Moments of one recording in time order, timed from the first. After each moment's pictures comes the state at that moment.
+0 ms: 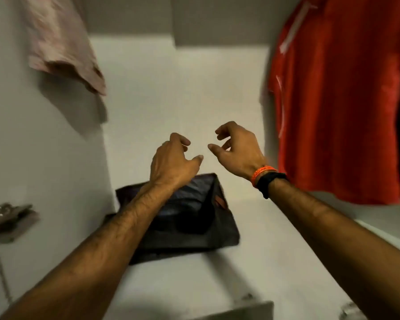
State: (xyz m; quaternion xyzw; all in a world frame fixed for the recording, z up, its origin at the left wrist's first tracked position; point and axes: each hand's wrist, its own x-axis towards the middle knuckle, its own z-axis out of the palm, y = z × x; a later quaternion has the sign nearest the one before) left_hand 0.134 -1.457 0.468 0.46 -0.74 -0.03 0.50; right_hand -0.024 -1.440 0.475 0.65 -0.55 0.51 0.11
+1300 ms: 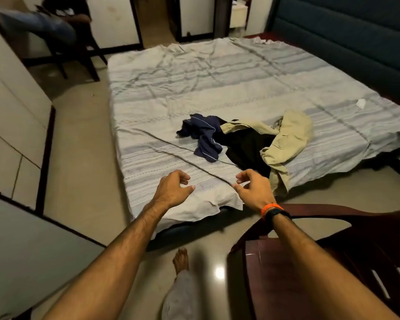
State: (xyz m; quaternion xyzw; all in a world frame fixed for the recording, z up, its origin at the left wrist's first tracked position) left_hand -0.334 -0.508 0.022 -0.17 -0.89 -0.36 -0.20; right_hand -0.213 -0.310 0.014 -0.29 -0.88 0.38 0.07
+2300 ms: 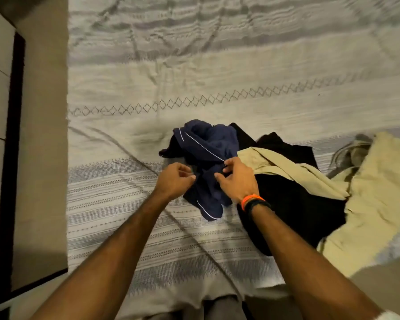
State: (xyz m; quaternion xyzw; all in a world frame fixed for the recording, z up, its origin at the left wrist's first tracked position) left_hand -0.722 -0.218 -0.163 0.03 -0.86 -0.38 -0.34; right_hand -0.648 -0.049 -0.166 -0.30 -0.85 0.41 -0.11
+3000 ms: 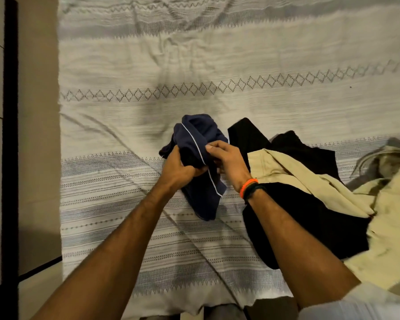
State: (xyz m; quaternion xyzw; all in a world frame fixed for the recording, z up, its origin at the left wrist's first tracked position) left_hand -0.769 -0.192 -0.193 0.09 -0.80 -0.50 -0.33; right_hand -0.735 -0.047 -0.208 -0.26 -0.64 0.71 -0.14
